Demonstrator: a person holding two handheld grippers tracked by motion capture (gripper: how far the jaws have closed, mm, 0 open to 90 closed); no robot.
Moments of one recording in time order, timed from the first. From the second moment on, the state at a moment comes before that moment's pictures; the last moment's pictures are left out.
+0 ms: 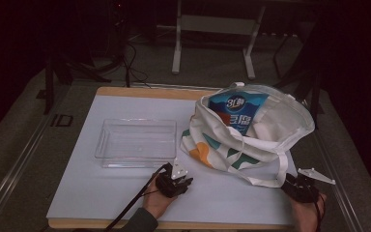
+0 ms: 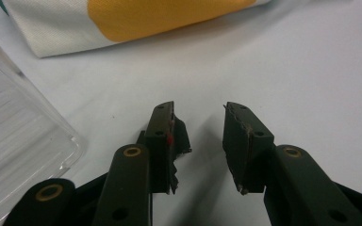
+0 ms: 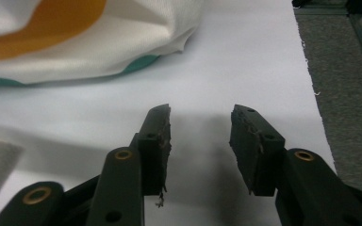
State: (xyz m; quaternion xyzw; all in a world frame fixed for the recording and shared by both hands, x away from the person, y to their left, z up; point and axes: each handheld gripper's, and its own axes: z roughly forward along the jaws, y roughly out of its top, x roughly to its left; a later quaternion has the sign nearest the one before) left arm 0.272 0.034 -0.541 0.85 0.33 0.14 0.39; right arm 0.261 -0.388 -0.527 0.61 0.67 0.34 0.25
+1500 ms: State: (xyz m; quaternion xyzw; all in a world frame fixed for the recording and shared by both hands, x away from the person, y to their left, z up) left arm 0.273 0.043 -0.468 0.84 0.26 0.16 0.44; right arm 0.258 -0.382 -0.489 0.58 0.67 0.39 0.25
